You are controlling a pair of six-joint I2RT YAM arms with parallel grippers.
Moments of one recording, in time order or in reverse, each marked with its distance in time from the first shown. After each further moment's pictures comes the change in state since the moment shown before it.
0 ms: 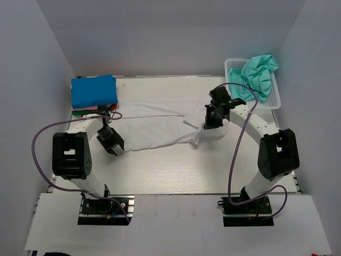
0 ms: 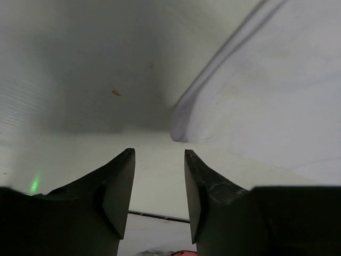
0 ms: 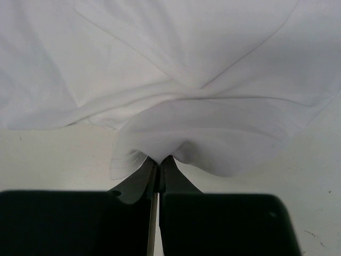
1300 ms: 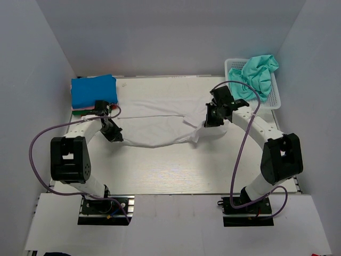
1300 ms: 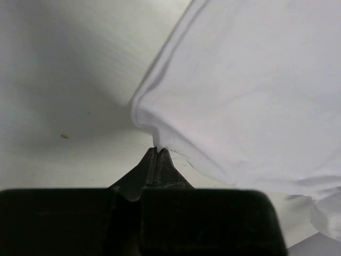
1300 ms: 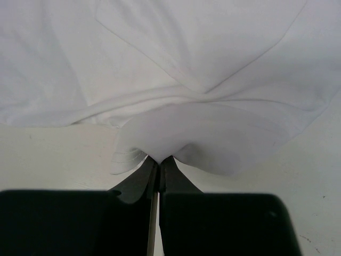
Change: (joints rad) left arm -0.002 -0.050 -0.048 0.230 0.038 -0.048; right arm -0.002 -0.058 -0.035 0.035 -0.014 -0.027
